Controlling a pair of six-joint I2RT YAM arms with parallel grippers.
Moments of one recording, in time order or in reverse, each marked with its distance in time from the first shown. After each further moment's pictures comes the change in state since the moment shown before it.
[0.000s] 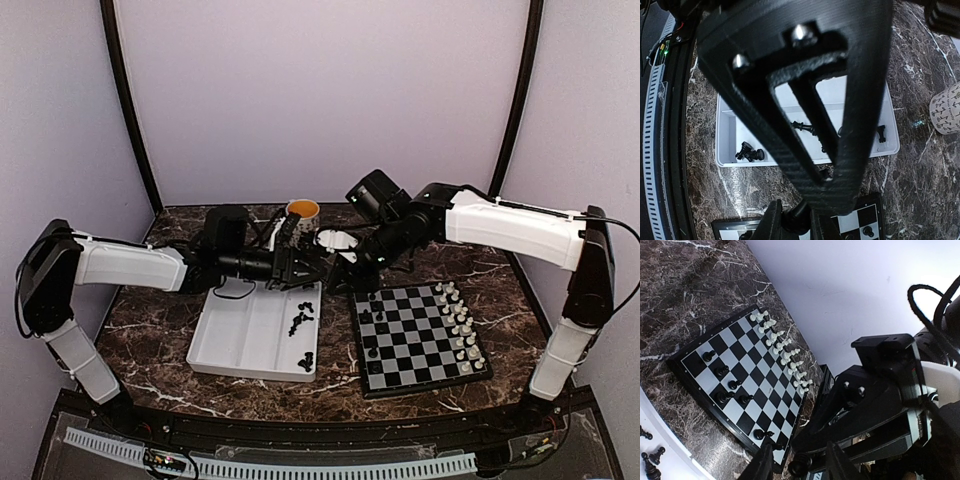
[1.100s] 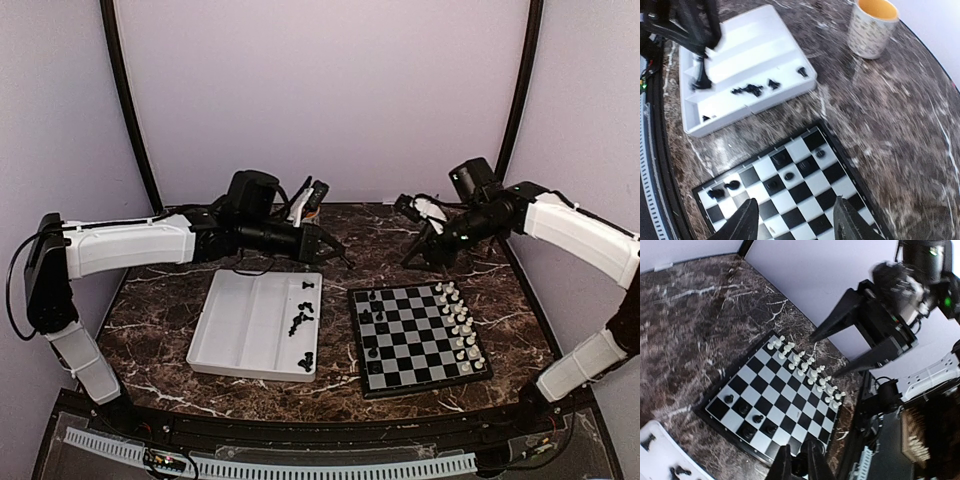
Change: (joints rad) left arm -0.094 0.042 0.315 -0.380 -0.226 0.307; right arm -0.365 -0.299 -0.261 0.005 -0.127 0.010
